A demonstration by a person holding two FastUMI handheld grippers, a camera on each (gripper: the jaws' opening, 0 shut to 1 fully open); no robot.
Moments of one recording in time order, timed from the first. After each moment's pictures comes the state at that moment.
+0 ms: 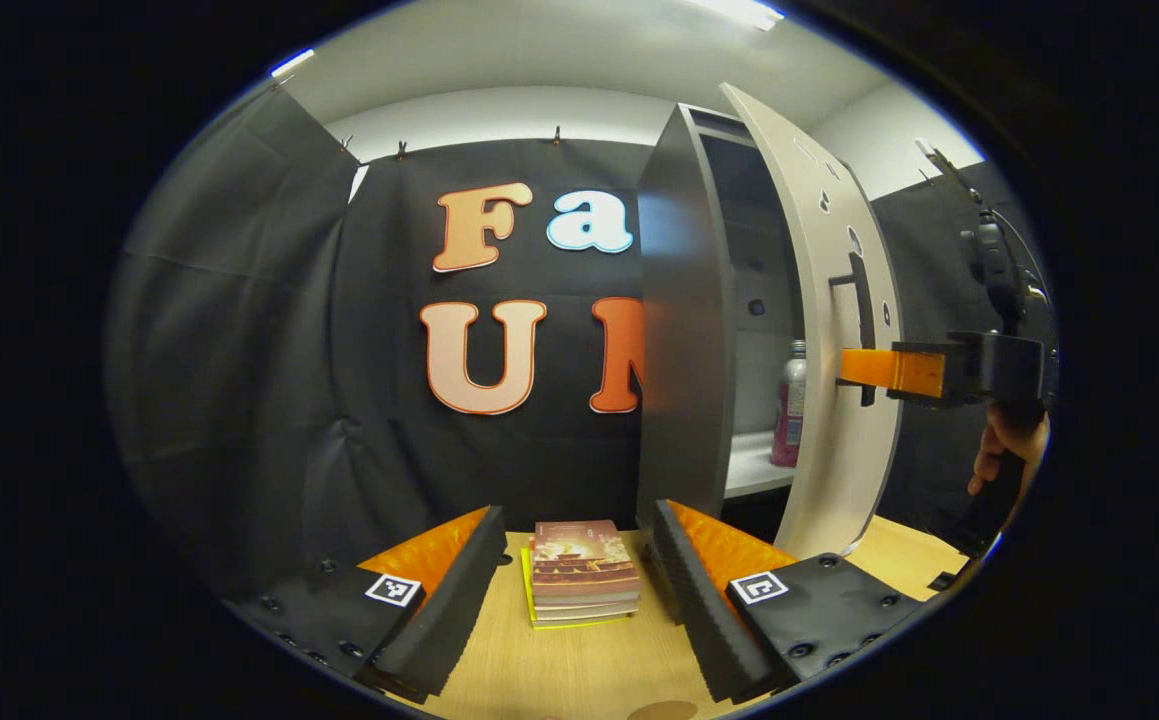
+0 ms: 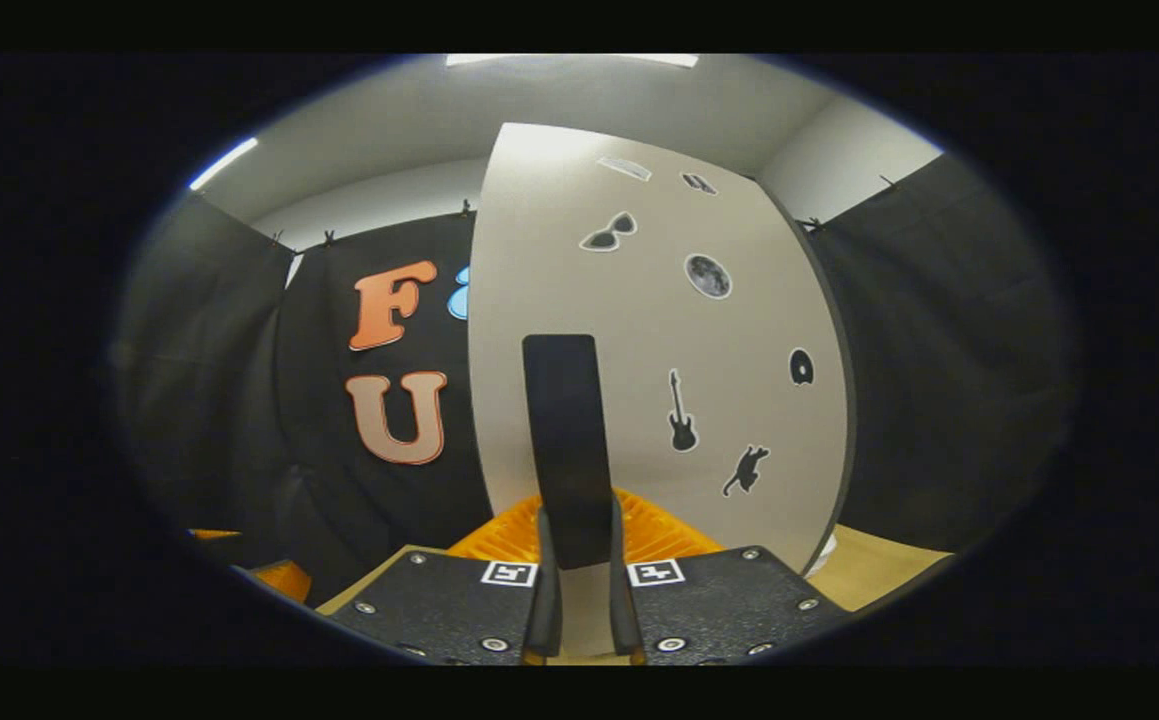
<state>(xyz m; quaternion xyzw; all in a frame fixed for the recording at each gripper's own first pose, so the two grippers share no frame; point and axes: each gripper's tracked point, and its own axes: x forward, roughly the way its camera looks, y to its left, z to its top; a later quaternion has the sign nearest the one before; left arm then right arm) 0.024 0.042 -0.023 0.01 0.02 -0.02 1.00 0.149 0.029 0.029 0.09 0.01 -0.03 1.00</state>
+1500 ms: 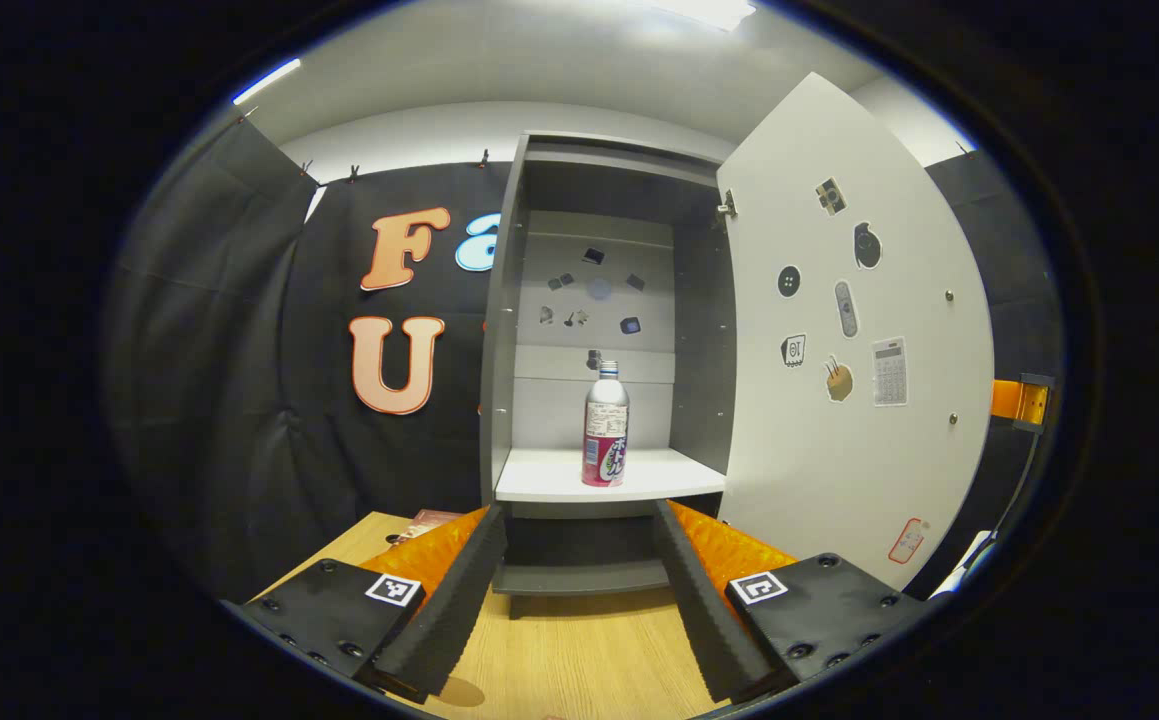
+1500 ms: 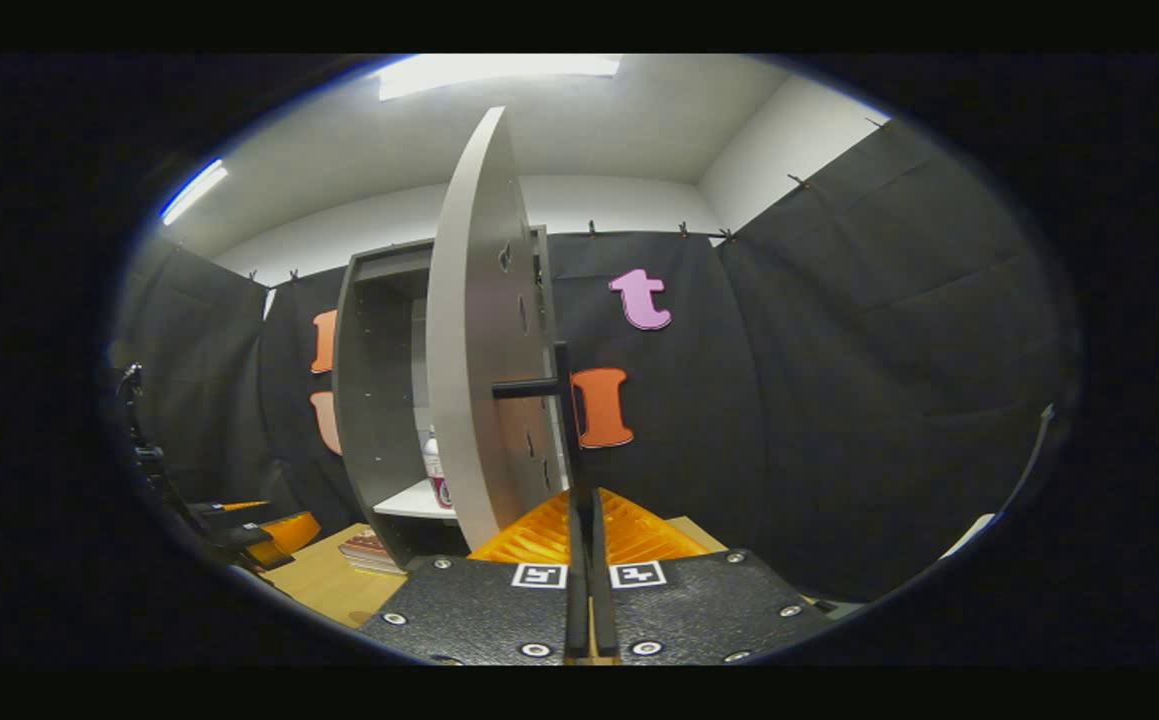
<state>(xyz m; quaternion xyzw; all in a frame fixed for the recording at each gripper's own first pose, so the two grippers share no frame) -0.047 -0.228 -0.011 -0.01 0.00 -0.04 1.00 0.101 -0.085 0.031 0.10 0.00 -0.04 0.99</state>
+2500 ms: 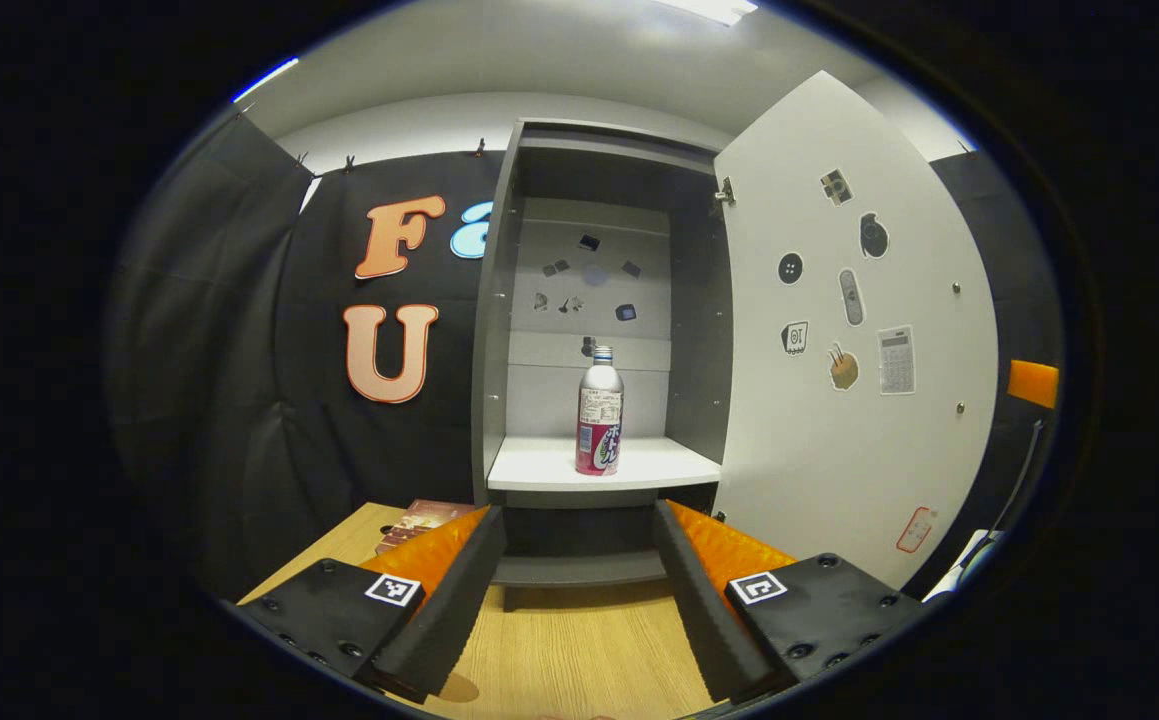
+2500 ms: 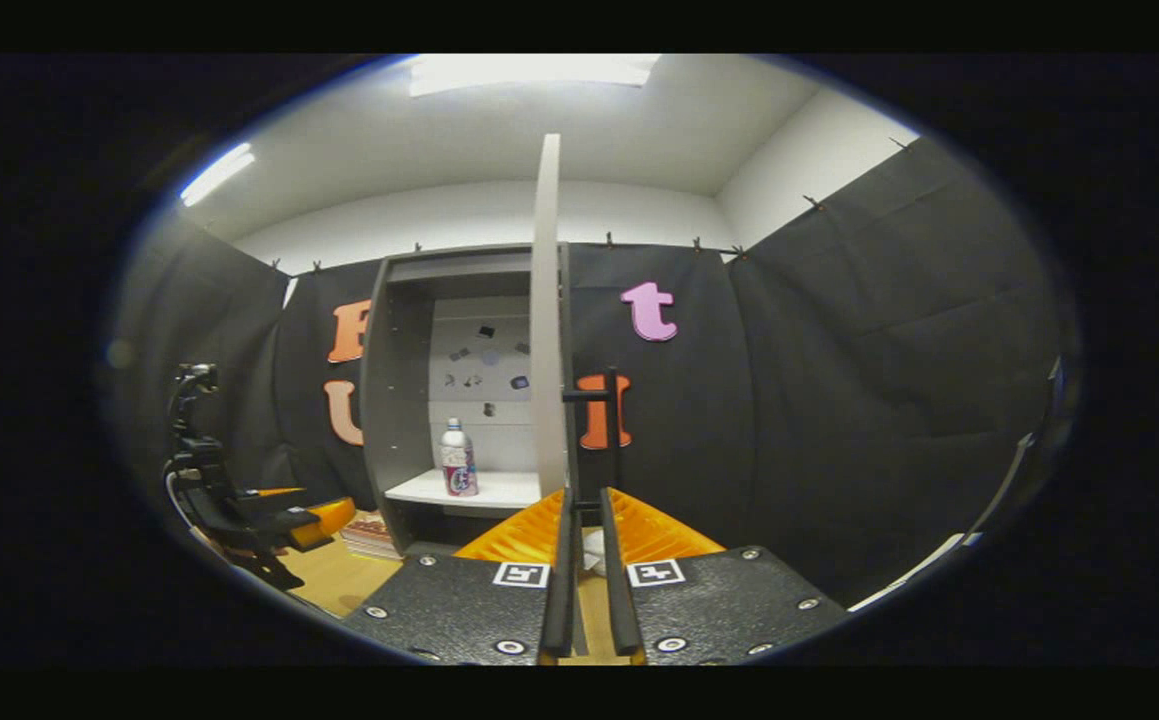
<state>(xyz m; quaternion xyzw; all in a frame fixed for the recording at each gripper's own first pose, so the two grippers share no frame) -0.051 -0.222 -0.018 -0.01 0.02 -0.05 1.00 0.082 -0.090 0.038 0.05 -0.01 -0.04 1.00</state>
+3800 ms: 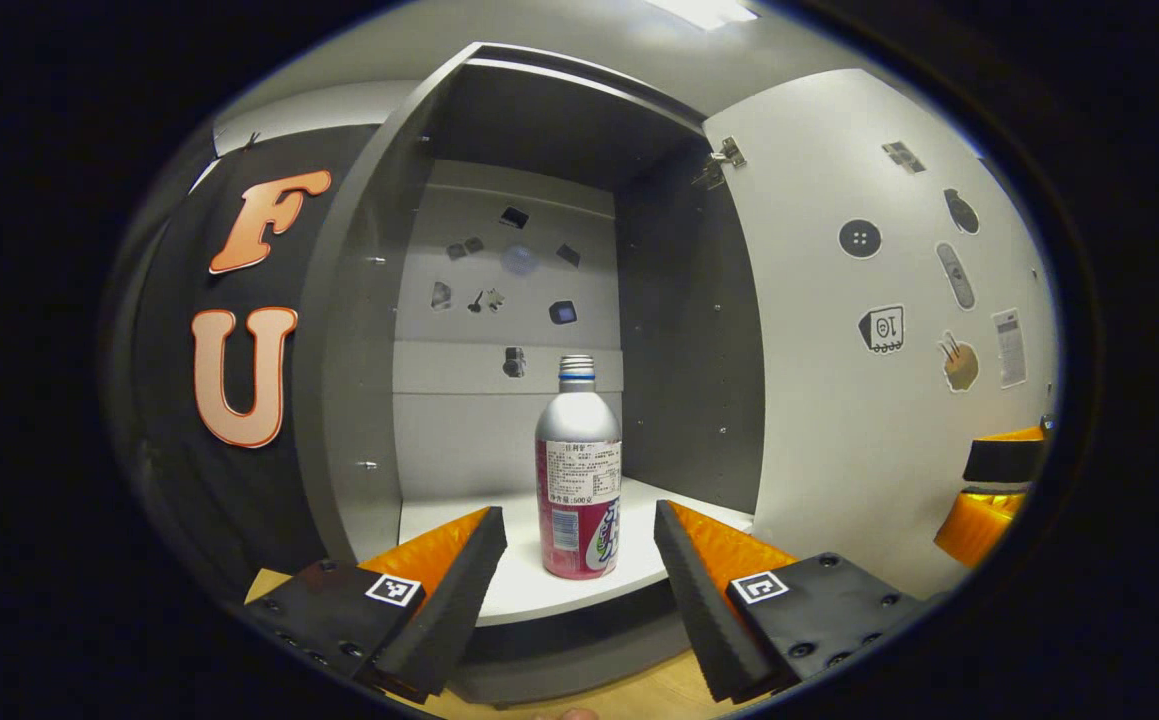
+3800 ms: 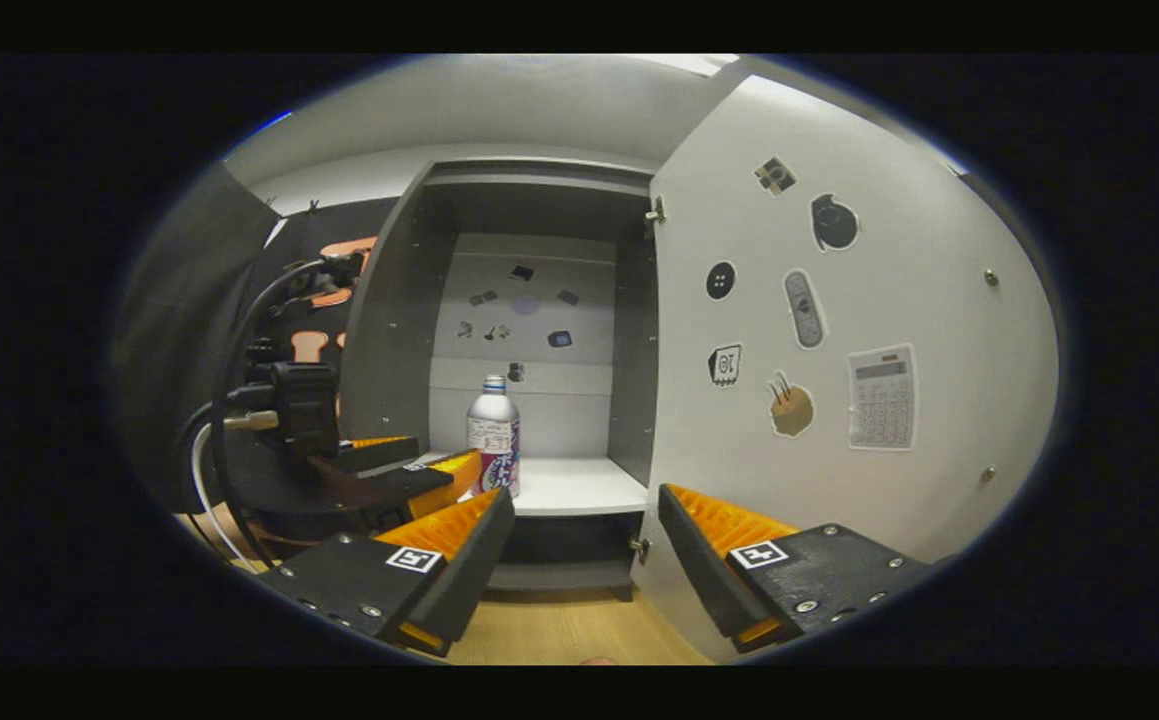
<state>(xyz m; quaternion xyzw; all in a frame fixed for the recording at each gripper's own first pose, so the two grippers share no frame) 0.191 -0.251 -0.025 0.00 -0.02 -0.22 0.97 0.135 -0.062 0.006 0.00 0.03 -0.10 0.99</state>
